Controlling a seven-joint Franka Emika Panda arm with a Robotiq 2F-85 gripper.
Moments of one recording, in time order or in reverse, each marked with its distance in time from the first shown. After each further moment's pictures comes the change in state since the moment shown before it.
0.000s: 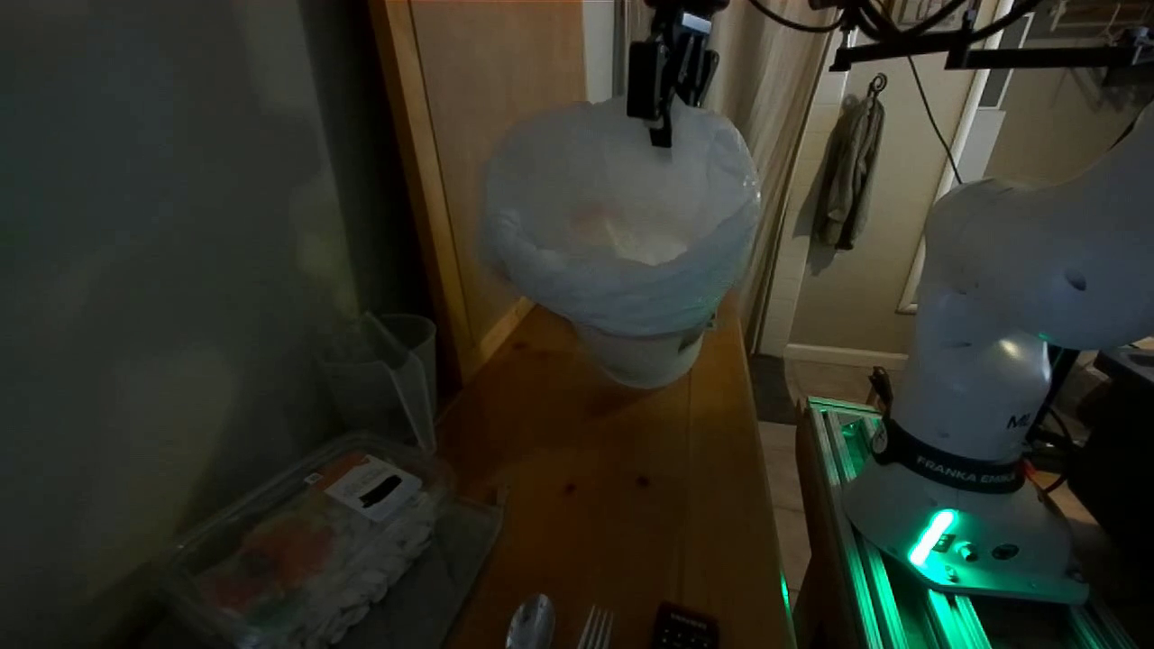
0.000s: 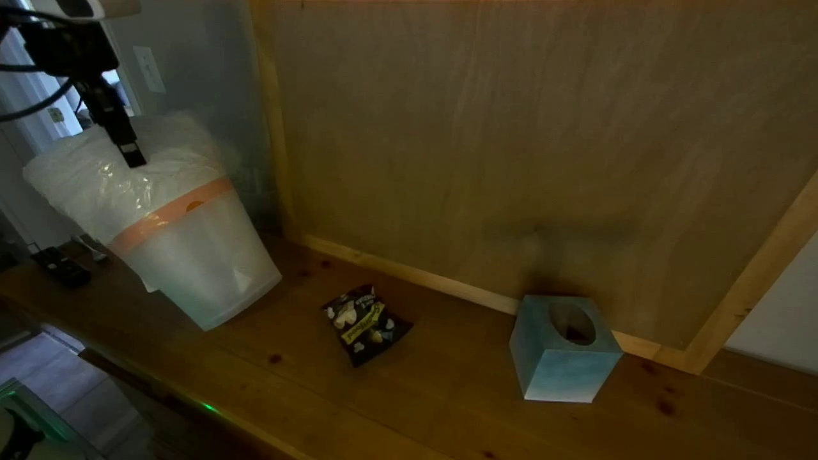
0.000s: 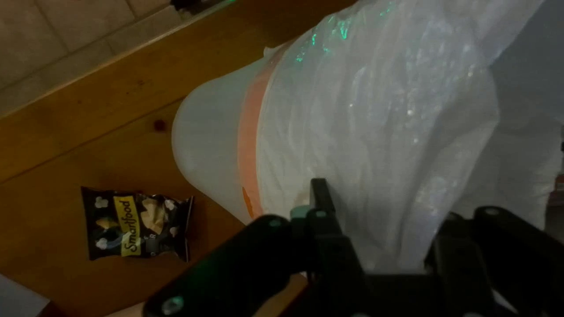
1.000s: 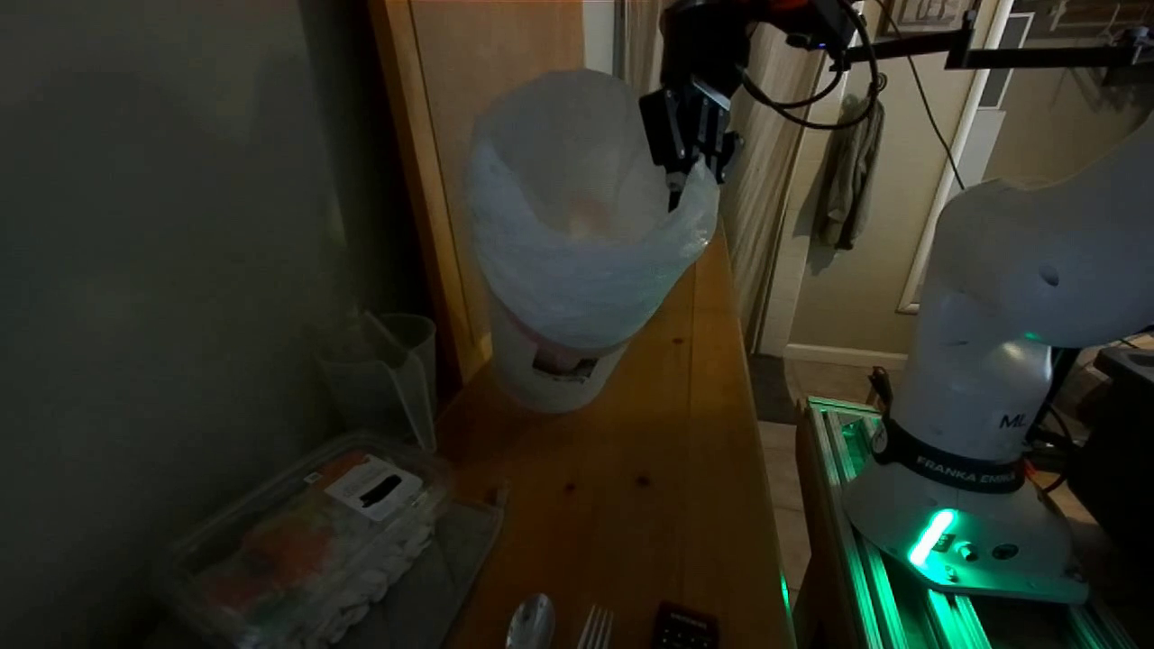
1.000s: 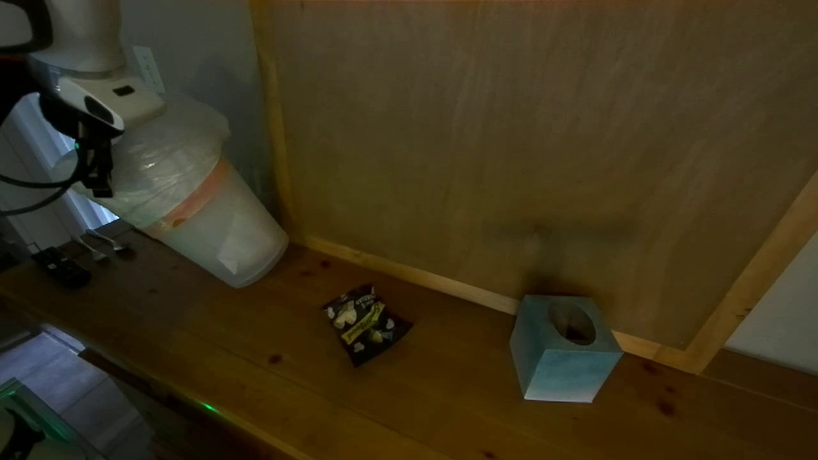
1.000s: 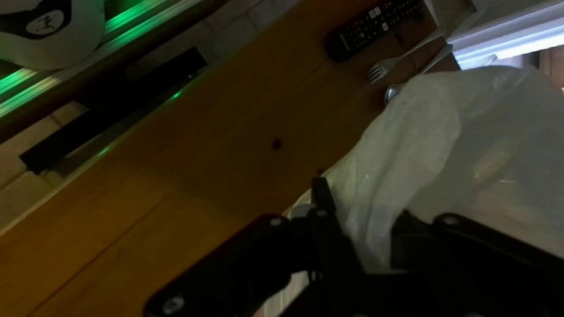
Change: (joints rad) arm -0.111 -0.015 -0.070 -0.166 0.408 -0.033 0.013
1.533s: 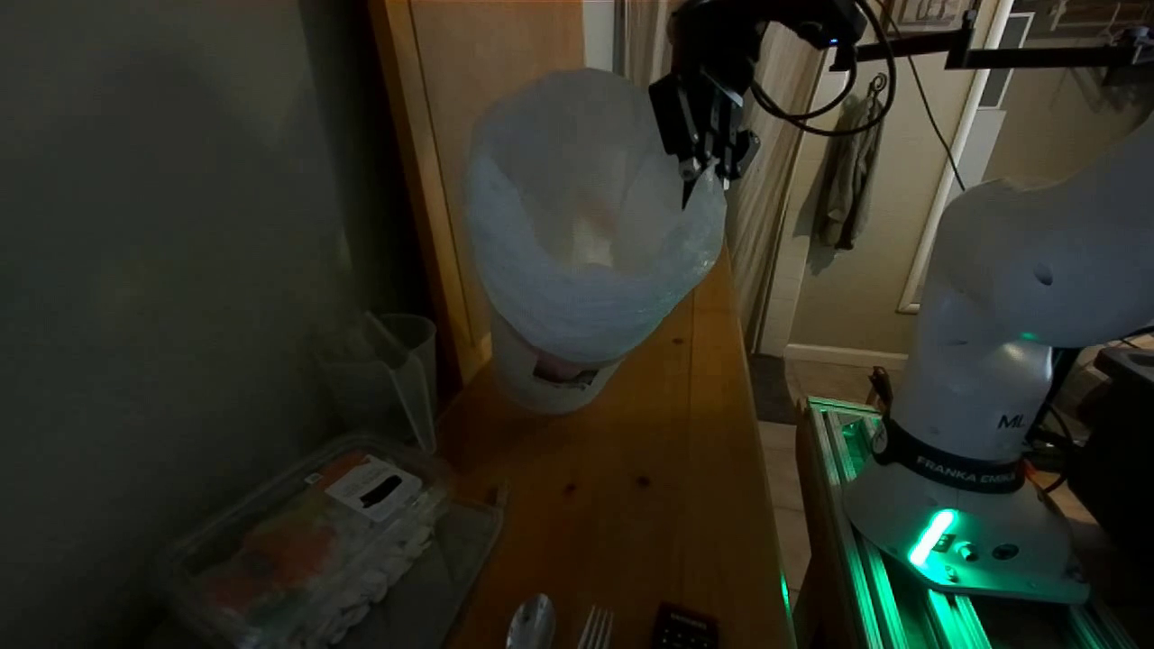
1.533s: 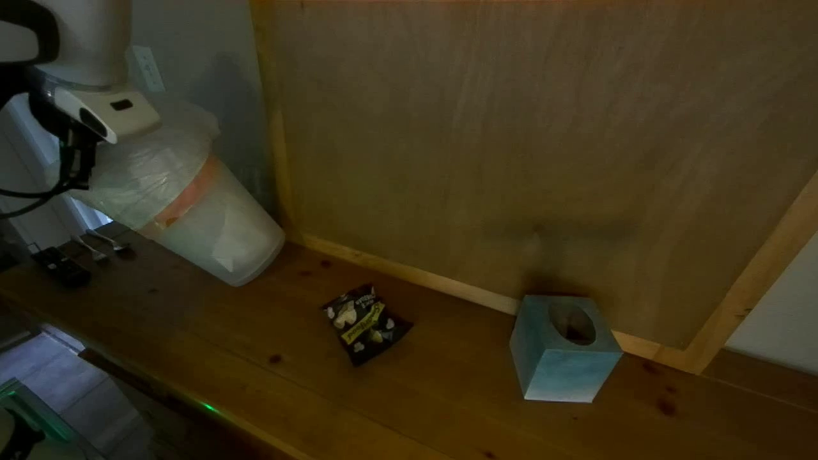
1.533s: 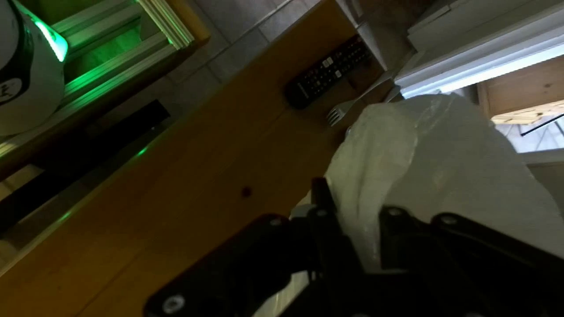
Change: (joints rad) arm -0.022 0.002 -0.039 -0.004 0.129 -0.093 0.000
